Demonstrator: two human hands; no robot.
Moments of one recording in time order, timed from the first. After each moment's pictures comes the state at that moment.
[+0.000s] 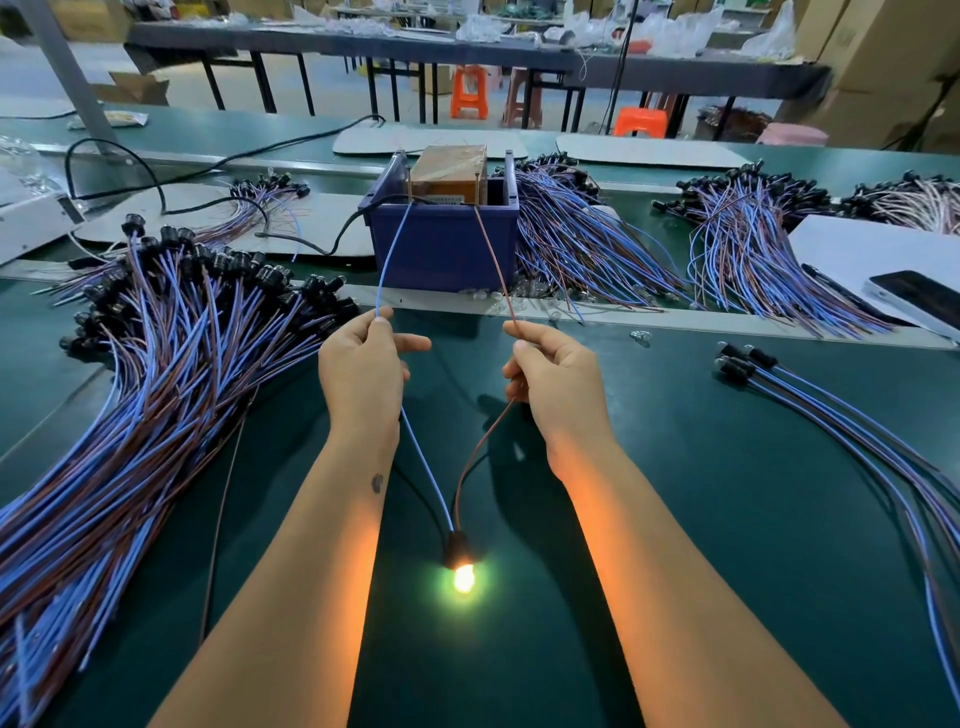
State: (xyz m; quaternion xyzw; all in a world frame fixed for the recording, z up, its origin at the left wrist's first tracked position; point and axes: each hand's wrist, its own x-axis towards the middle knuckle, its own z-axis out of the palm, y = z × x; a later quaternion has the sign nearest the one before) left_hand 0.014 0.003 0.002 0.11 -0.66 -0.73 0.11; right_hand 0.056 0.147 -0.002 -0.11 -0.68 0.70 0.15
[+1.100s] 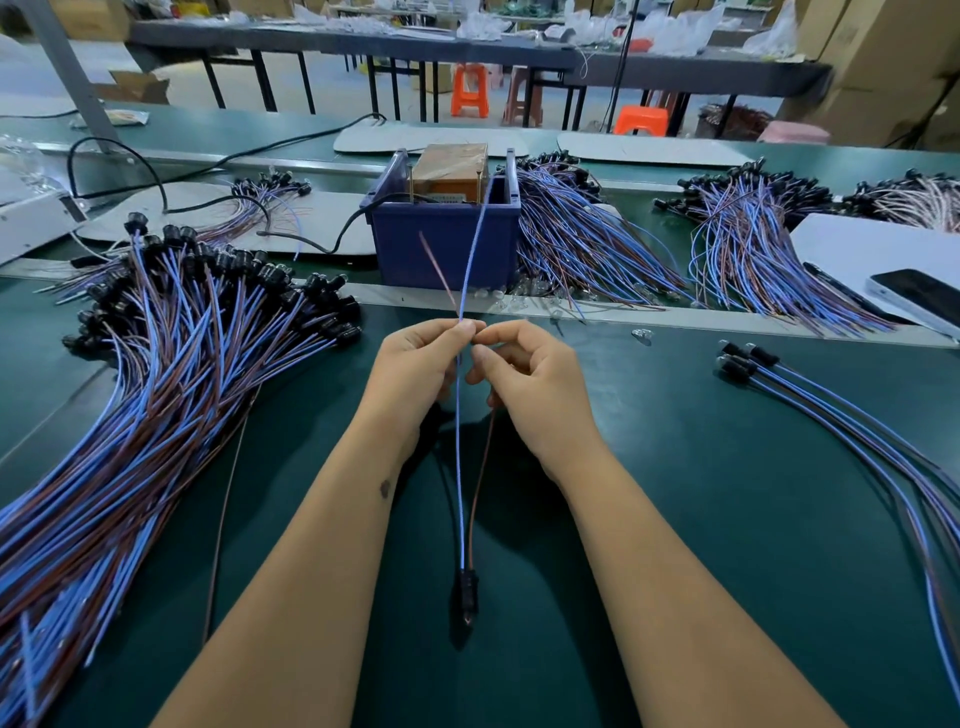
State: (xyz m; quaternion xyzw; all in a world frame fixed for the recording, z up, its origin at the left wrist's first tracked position) left_hand 0.022 0.016 0.004 -0.05 -0.68 -0.73 -0.05; right_hand 0.064 0.134 0.001 0.03 -0.73 0.66 0.16
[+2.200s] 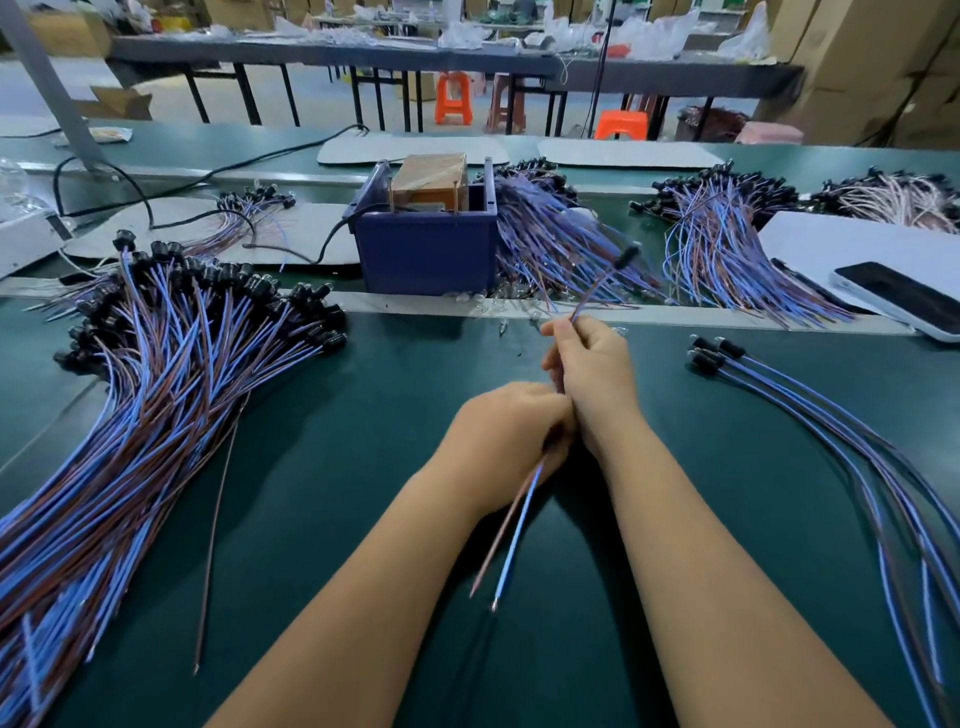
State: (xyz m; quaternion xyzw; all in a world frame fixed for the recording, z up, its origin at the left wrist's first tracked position) left_hand 0.076 0.064 -0.005 -0.44 -0.84 -0.29 0.10; right_hand 0.048 0.194 -0.006 -0.15 -0.74 0.62 0.22
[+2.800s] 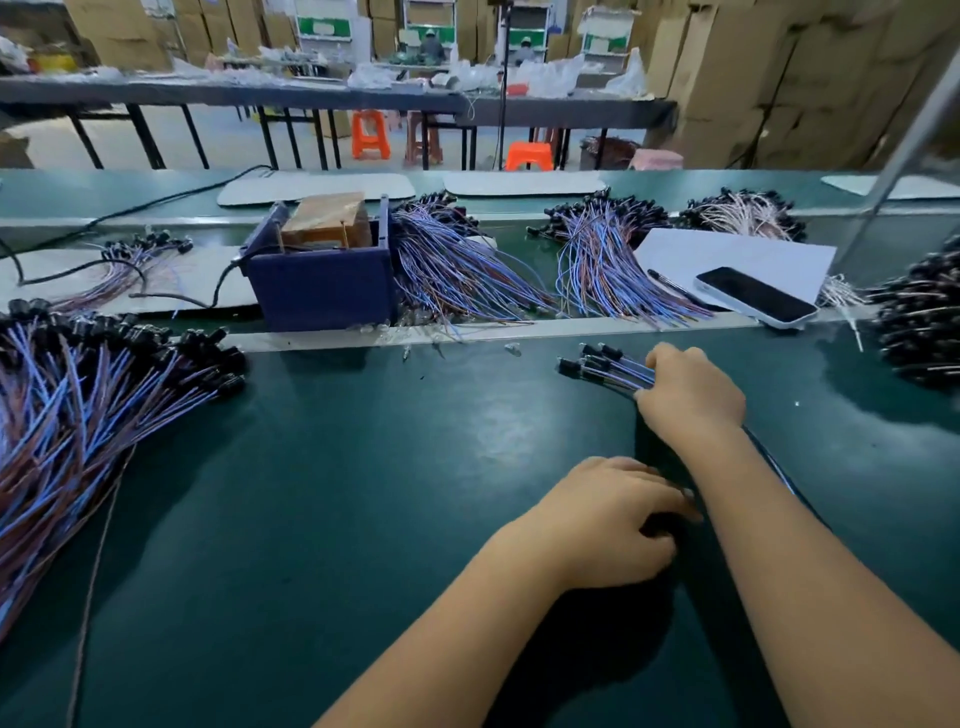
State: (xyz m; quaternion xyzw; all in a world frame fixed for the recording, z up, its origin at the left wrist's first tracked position) left_hand 0.158 0.180 0.003 -0.60 -0.74 -0.29 -0.08; right_hand 0.140 0.346 0.024 -0.36 -0.93 0.06 0.10
